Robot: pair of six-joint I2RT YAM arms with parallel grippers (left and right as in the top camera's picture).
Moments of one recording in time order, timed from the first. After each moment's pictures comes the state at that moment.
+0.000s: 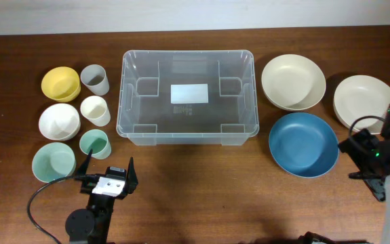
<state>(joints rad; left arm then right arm) 0.02 0.01 0.01 -0.06 0.13 0.40 -0.42 1.17 1.25 -1.38 0.14 0.68</state>
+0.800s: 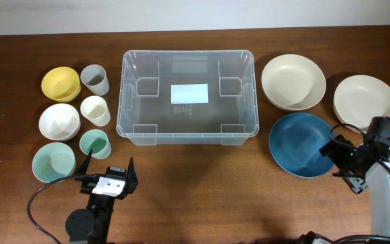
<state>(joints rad) 0.02 0.01 0.01 -0.06 0.13 0.40 -0.51 1.30 0.84 -0.84 -0.07 0.46</state>
